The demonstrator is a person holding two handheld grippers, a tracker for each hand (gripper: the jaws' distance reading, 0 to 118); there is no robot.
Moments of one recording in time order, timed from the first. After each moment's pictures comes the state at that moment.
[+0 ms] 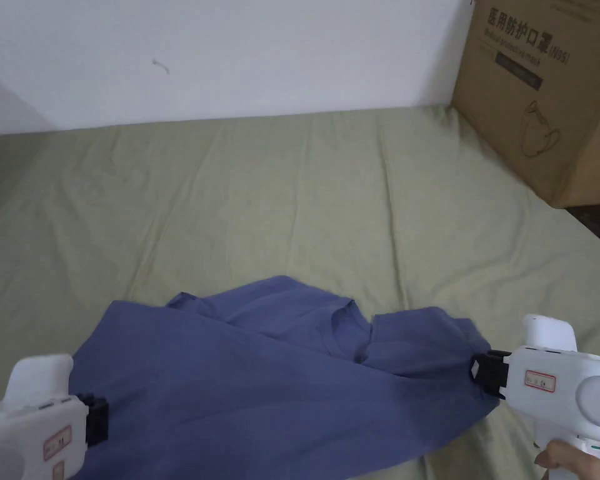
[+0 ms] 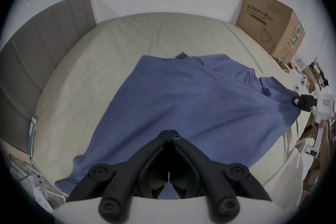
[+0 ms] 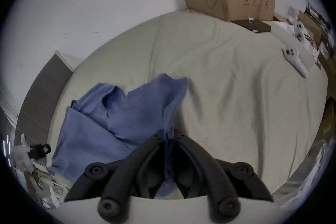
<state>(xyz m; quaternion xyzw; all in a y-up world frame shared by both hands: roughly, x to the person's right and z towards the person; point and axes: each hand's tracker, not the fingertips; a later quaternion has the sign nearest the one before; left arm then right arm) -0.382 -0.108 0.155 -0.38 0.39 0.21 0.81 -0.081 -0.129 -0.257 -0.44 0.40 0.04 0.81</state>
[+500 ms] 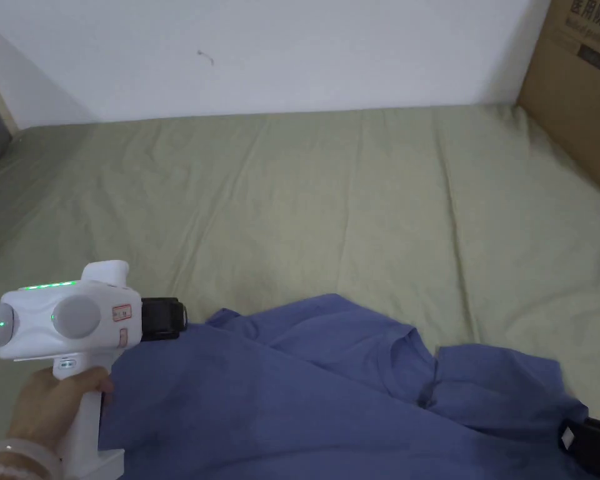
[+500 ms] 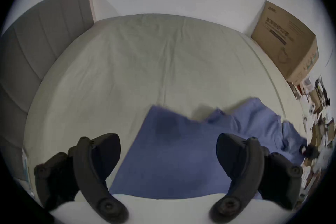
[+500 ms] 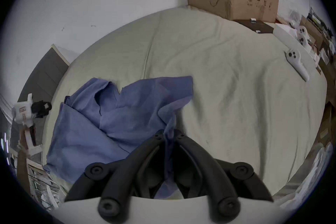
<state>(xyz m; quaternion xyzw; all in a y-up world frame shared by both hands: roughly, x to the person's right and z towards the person) -0.561 -0.141 0.069 -0.37 0.40 0.25 0.80 -0.086 -0.155 -0.270 -0.46 0.38 0.05 0.80</state>
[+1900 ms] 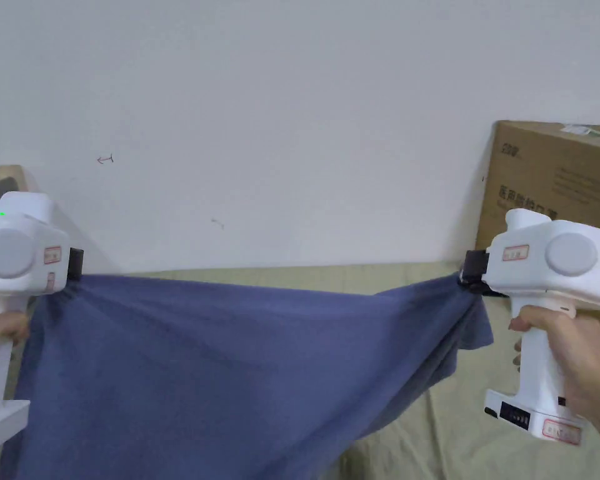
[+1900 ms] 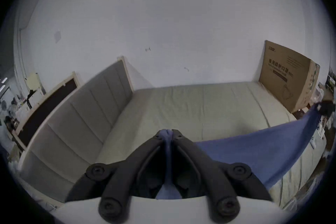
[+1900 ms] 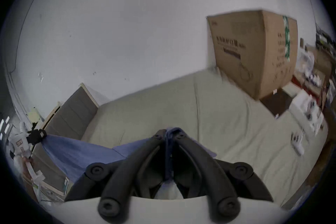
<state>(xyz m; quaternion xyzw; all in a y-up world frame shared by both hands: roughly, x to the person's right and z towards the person) -0.503 0.164 0.149 -0.23 0.51 0.06 0.83 -0.215 0.140 -0.290 -0.27 0.46 -0.01 0.85</state>
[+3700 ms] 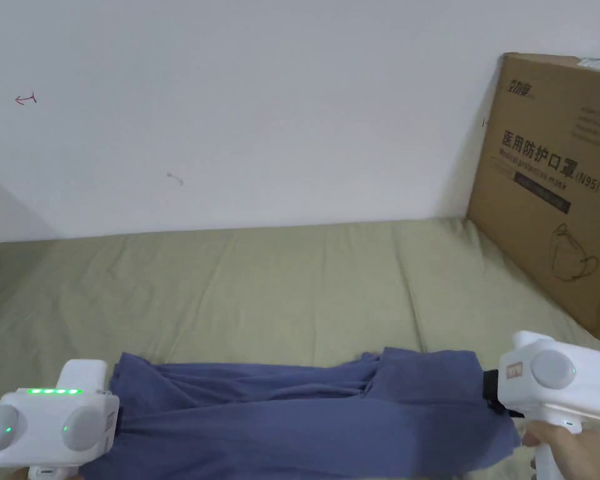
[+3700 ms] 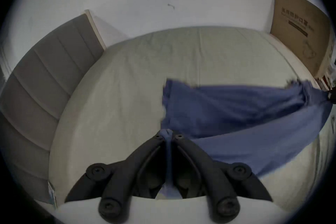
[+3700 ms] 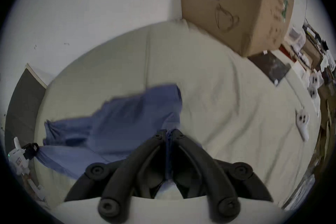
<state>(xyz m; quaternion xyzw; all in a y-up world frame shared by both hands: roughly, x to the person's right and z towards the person) -0.591 -0.136 0.025 -0.40 0.46 0.13 0.78 -0.261 -0.122 -0.404 -0.45 0.31 0.09 0.83</state>
